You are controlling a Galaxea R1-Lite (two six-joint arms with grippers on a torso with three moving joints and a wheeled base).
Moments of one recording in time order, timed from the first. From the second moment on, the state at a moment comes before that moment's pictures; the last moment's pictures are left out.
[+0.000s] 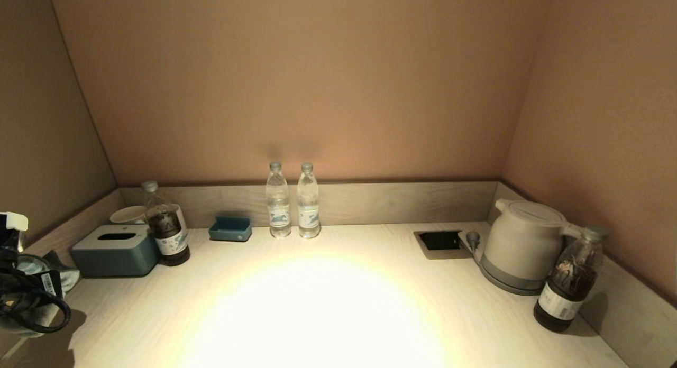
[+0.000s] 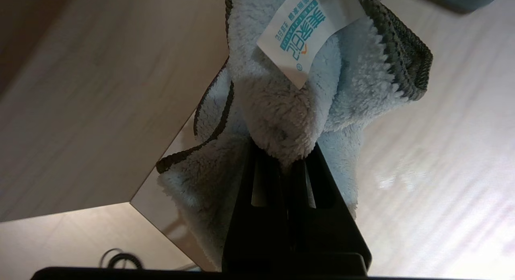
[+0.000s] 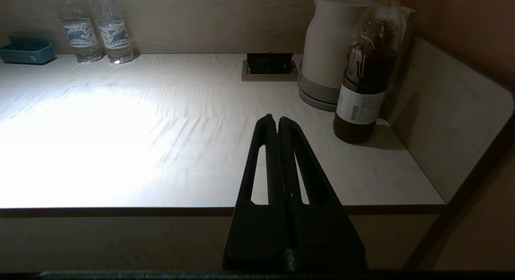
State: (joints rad) left arm 0.29 1.78 -0.67 -0.31 0.35 -0.12; right arm 0.02 0.00 0.00 0.00 0.01 -0.01
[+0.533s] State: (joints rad) left arm 0.38 1.94 -0.73 -0.33 0.22 0.01; right arm 0.02 0.00 0.00 0.00 0.01 -0.01
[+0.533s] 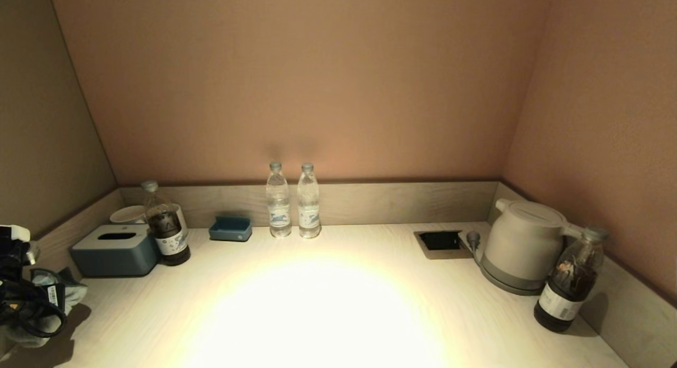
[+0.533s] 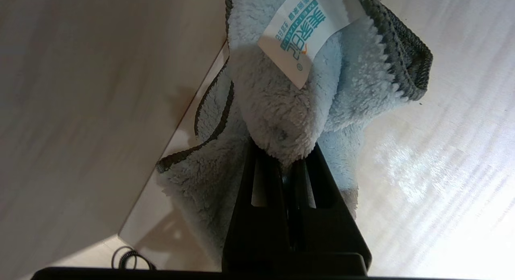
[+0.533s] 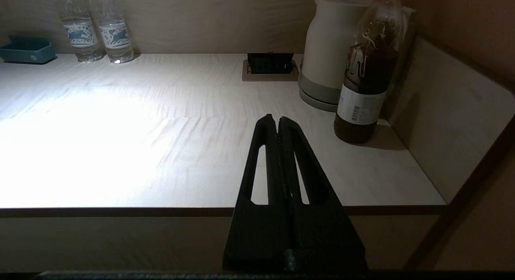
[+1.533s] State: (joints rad) left arm 0.39 2.02 -0.79 -0.33 0.22 0.11; right arm 0.02 0.00 0.00 0.00 0.01 -0.01
